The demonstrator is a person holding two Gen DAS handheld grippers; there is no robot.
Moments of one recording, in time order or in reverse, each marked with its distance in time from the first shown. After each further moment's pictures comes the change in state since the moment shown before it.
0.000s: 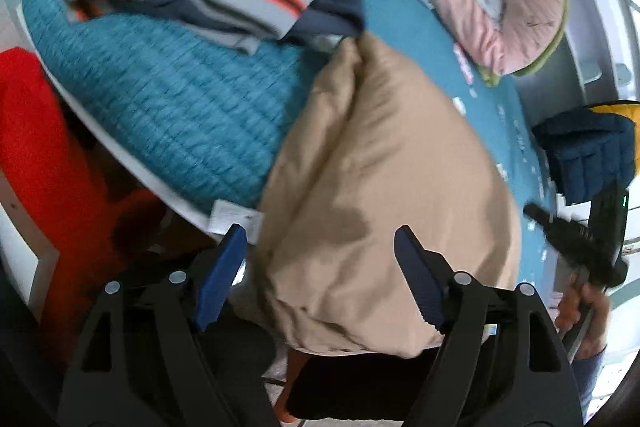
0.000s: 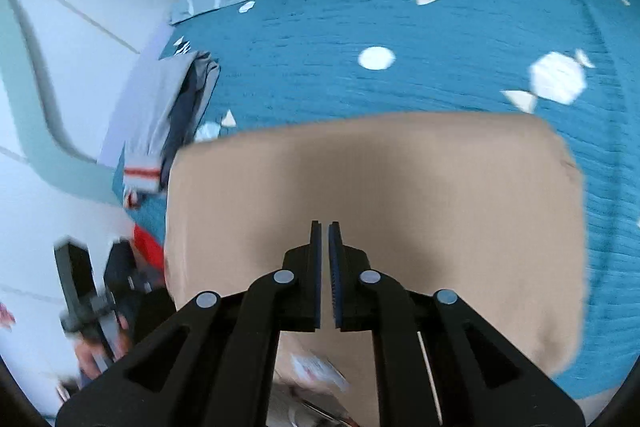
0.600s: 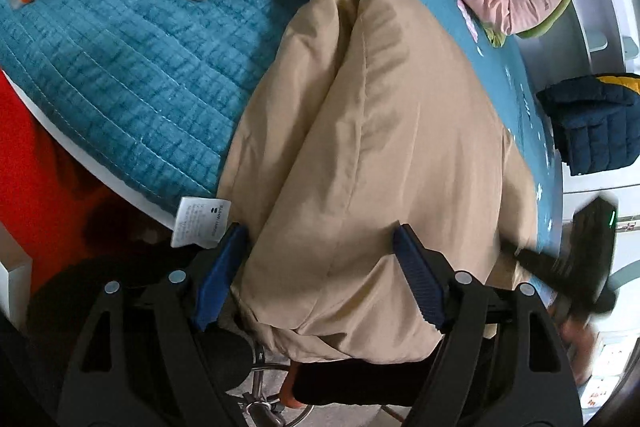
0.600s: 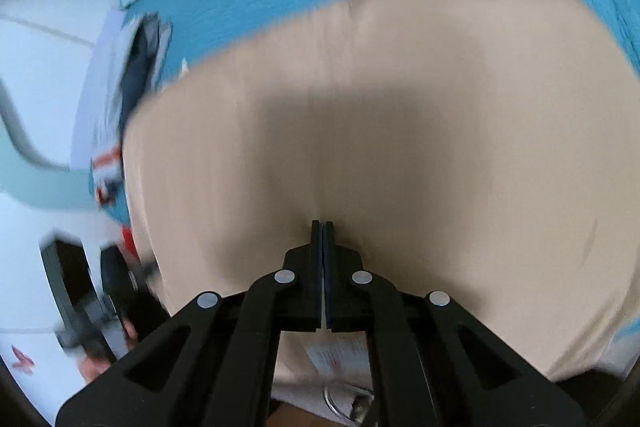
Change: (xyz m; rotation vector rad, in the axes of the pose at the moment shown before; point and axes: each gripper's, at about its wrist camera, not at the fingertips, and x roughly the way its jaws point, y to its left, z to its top) left arm 0.057 -0.022 0.011 0.051 0.130 -0.012; right arm 0.045 -0.026 -0.089 0.139 0.151 -0.033
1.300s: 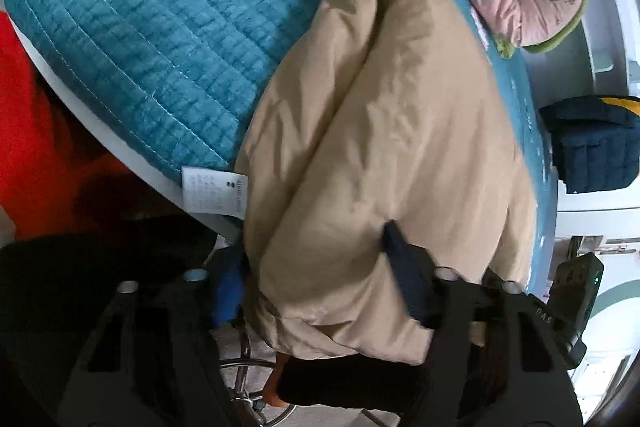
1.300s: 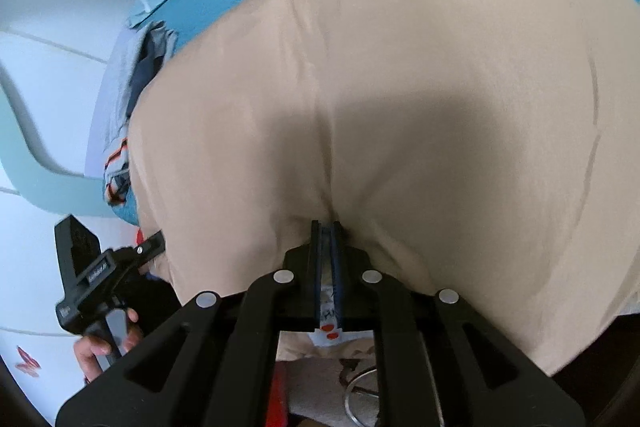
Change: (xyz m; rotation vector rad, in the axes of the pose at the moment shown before) left arm 0.004 0.010 -0.011 -0.072 -0.007 -0.025; right arm -0.005 0.005 -0.031 0.018 -0.142 0.080
